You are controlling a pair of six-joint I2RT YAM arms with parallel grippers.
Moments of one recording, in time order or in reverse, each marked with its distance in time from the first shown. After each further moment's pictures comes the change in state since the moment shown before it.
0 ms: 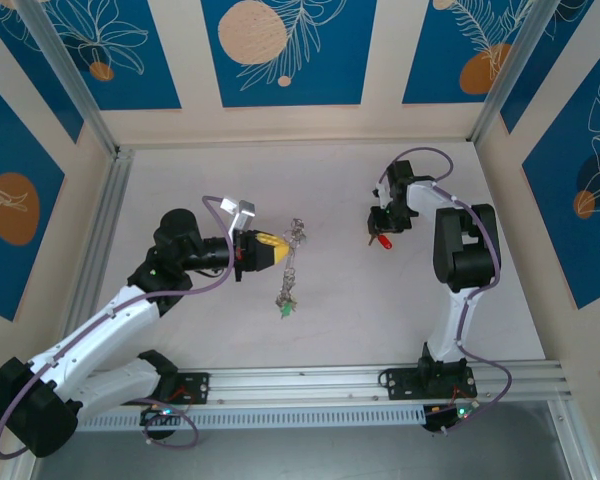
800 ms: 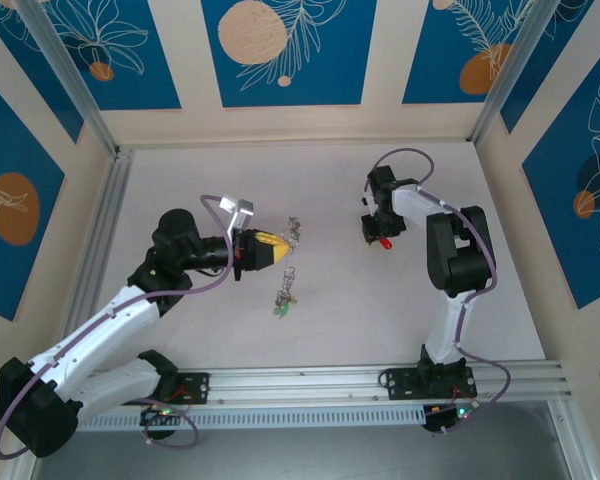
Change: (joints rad) left arm 0.004 0.000 -0.003 0.031 0.011 -0.026; right arm 0.109 -0.021 -0.021 -0.042 0.217 -0.040
